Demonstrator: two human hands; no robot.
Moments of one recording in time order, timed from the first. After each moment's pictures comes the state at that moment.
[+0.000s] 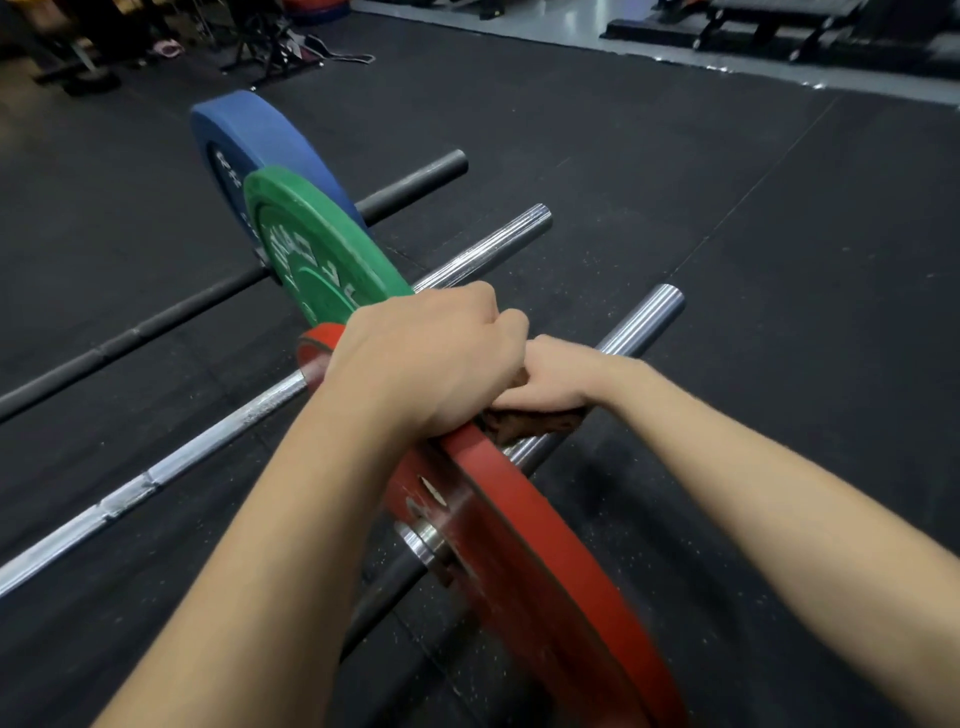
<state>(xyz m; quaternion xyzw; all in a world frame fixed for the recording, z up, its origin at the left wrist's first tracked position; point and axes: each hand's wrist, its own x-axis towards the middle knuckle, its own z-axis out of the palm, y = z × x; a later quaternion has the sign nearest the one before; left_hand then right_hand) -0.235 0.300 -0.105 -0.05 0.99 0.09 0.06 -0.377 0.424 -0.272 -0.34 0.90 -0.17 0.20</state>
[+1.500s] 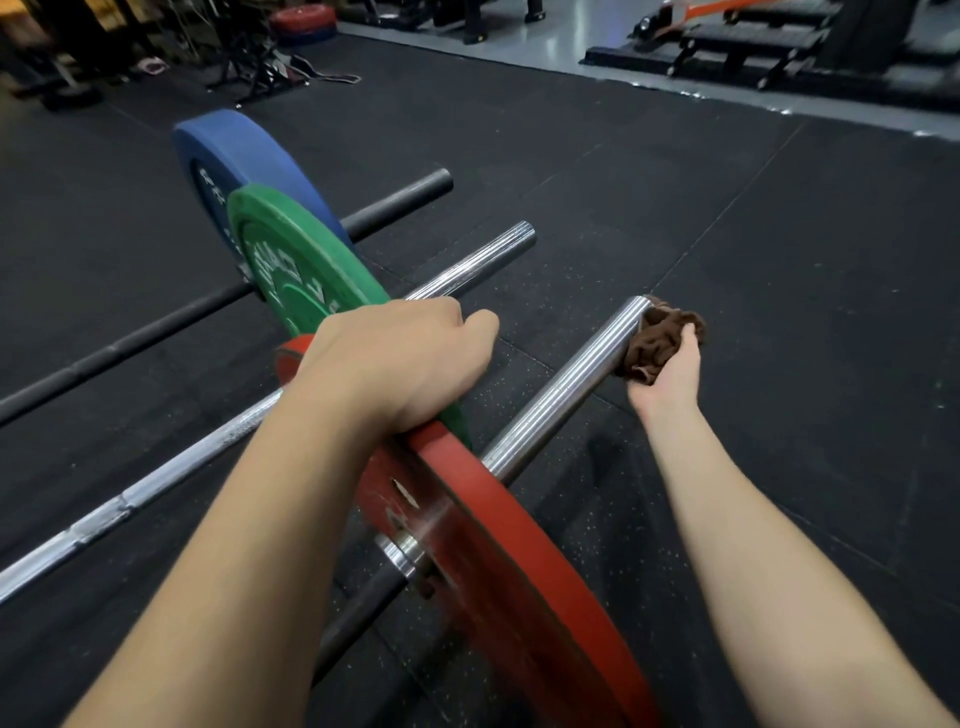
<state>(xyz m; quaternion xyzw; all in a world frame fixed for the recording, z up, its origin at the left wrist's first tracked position) -0.244 0.287 -0.105 -0.07 0.99 0.07 0.08 -0.416 0.517 -0.340 0.28 0.27 -0.92 -0.03</state>
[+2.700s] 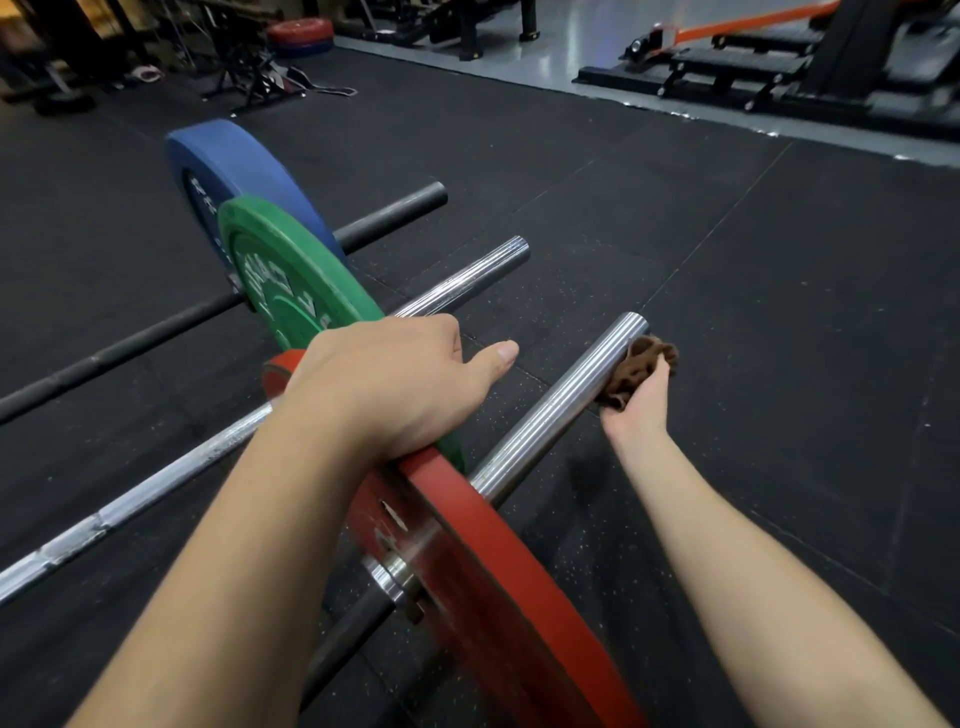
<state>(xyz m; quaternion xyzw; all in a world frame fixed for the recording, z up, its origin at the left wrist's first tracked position) -0.245 0.282 -0.109 -0.02 1.00 0.03 0.07 -0.415 0.498 -0.361 0.29 0.30 -0.91 -0.01</state>
